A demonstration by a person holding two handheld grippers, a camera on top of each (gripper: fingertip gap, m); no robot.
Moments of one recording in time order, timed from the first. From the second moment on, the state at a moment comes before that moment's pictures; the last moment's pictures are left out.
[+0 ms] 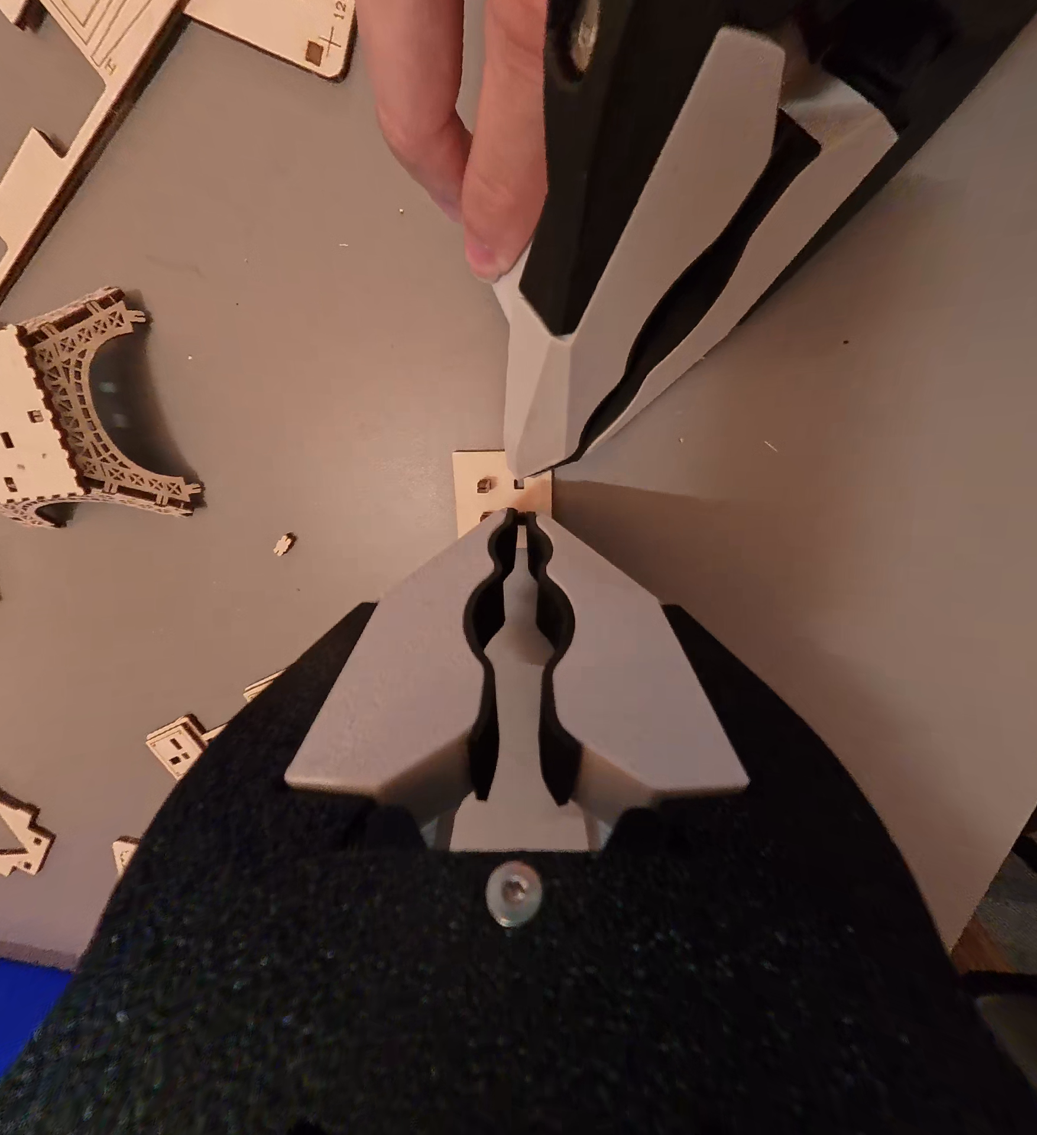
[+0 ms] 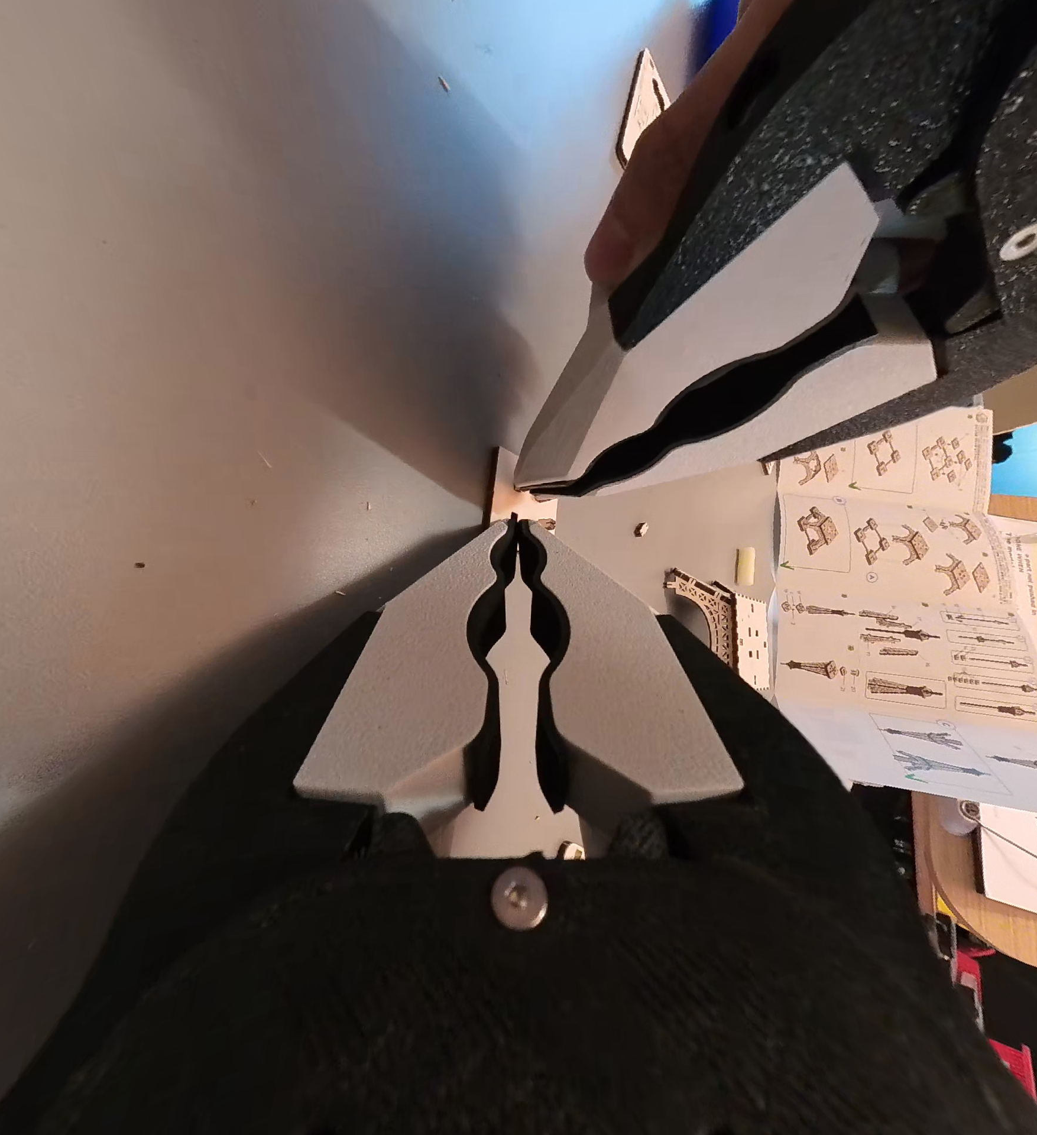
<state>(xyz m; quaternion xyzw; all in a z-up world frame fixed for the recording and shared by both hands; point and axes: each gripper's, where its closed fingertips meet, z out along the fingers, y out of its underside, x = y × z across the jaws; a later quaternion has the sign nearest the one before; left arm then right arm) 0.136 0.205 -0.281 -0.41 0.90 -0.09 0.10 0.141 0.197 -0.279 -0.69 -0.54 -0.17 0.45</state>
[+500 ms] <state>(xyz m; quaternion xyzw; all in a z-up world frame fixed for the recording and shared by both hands) 0.136 0.205 -0.282 -0.40 0.91 -0.08 0.06 0.140 0.201 -0.278 -0.68 -0.54 -0.17 0.46</state>
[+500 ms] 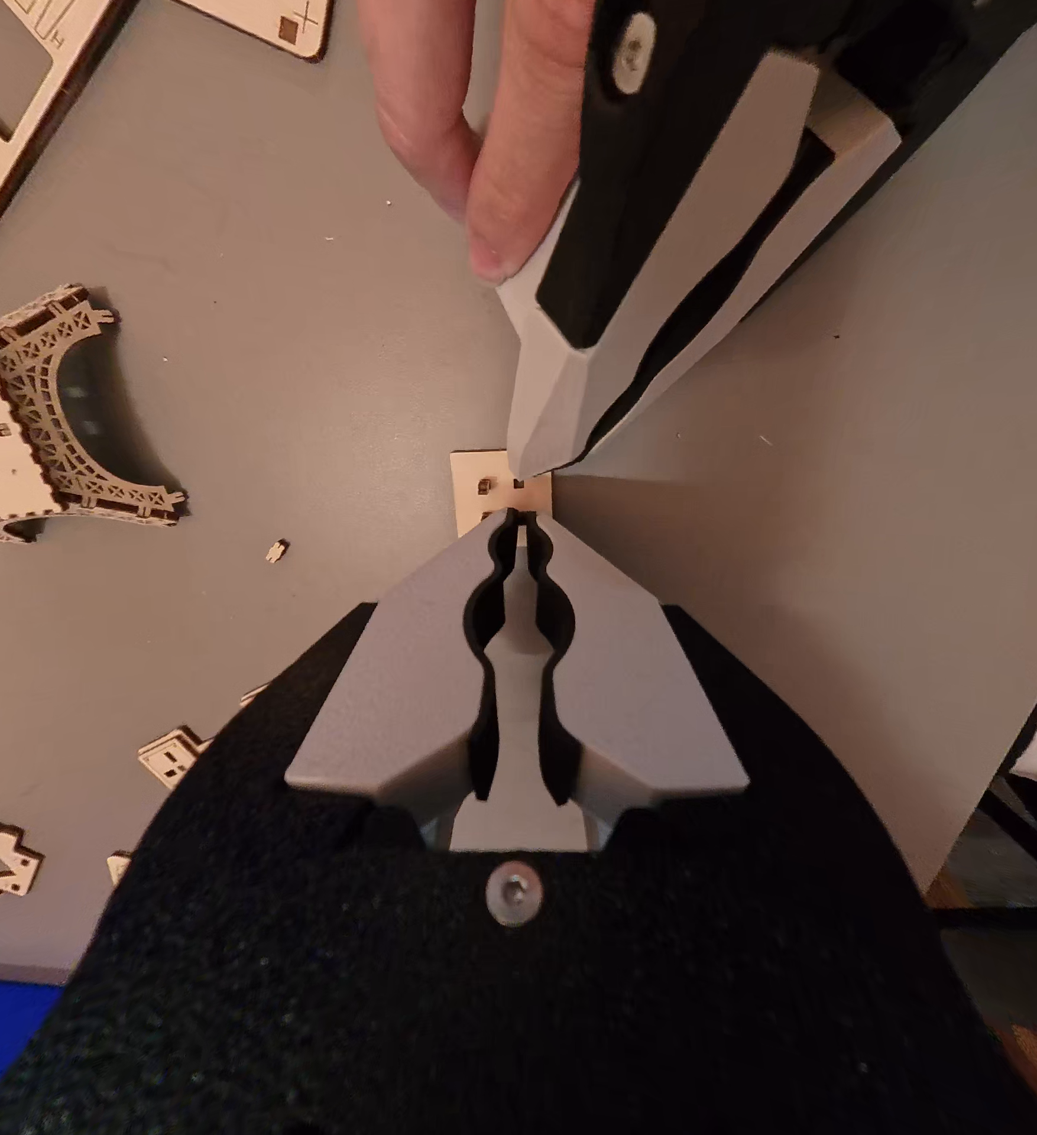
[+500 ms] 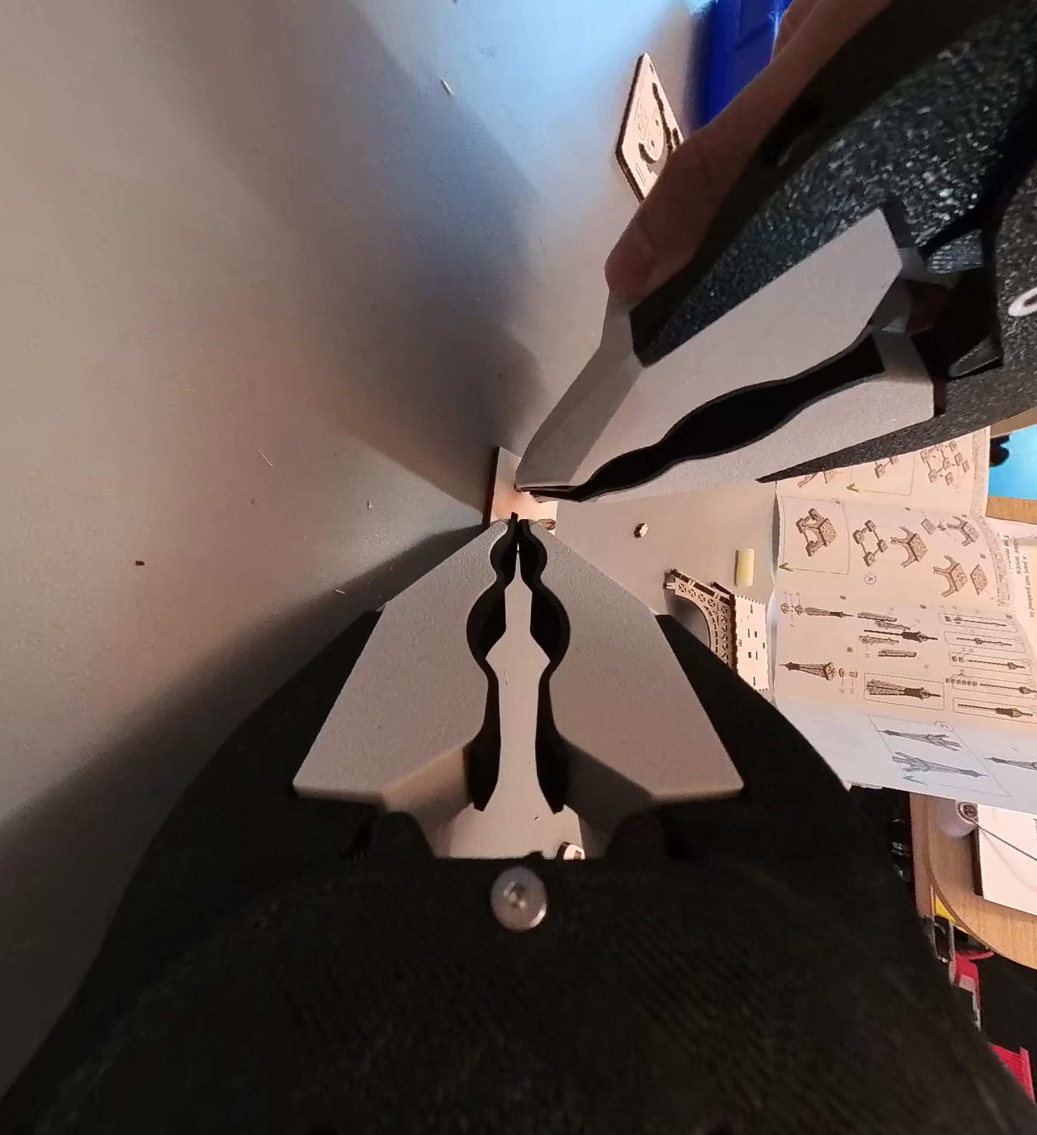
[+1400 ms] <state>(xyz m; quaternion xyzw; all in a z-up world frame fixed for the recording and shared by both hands) 0.137 0.206 -0.282 -0.42 0.89 -0.16 0.08 0.139 0.204 -0.279 -0.69 -0.54 -0.15 0.46</state>
